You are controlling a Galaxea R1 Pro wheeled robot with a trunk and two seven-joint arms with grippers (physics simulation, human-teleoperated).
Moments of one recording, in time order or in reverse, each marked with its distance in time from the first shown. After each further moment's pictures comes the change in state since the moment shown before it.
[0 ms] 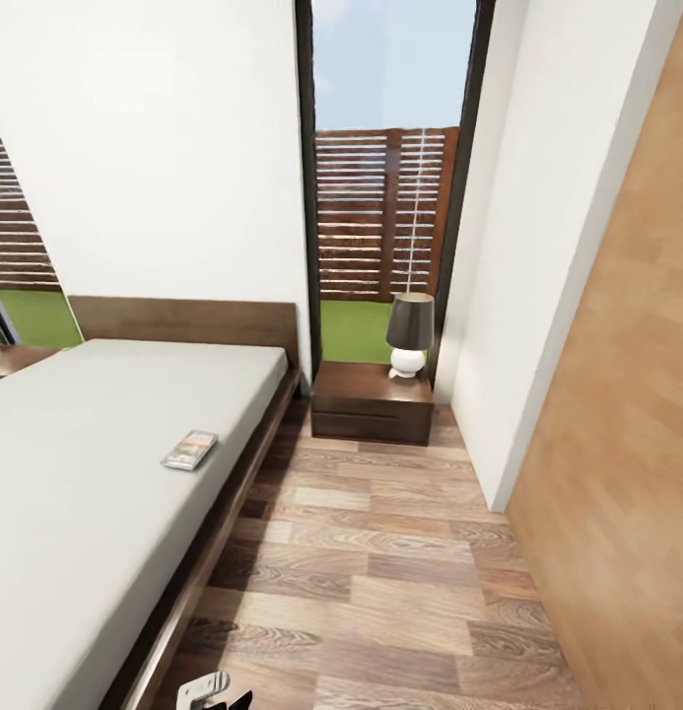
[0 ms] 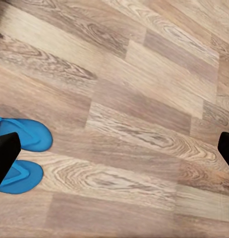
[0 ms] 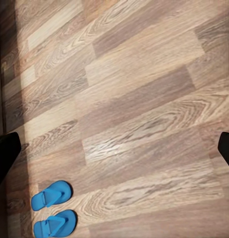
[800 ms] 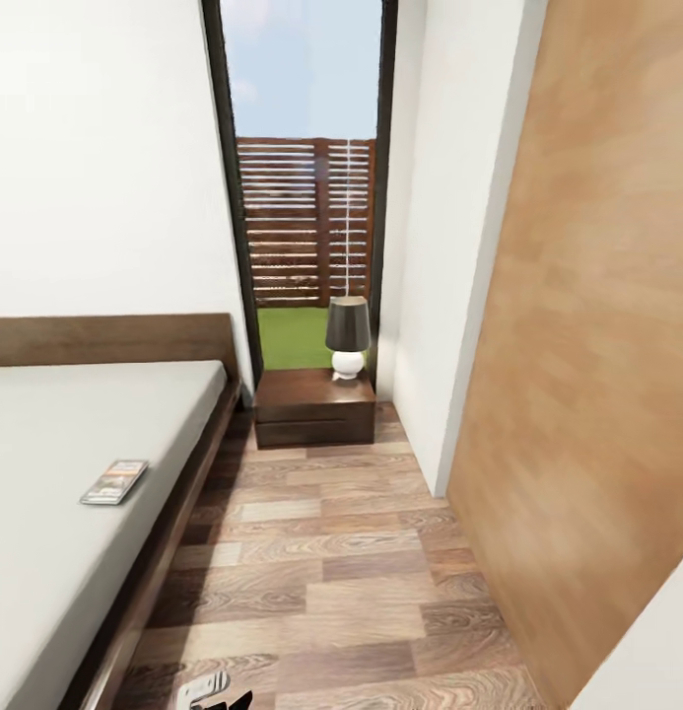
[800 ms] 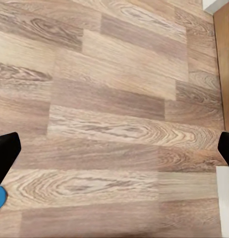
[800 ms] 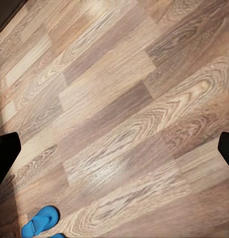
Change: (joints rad) left arm 0.000 0.000 0.000 0.000 0.000 0.000 0.001; right arm 0.000 0.000 0.000 0.000 0.000 0.001 0.000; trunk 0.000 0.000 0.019
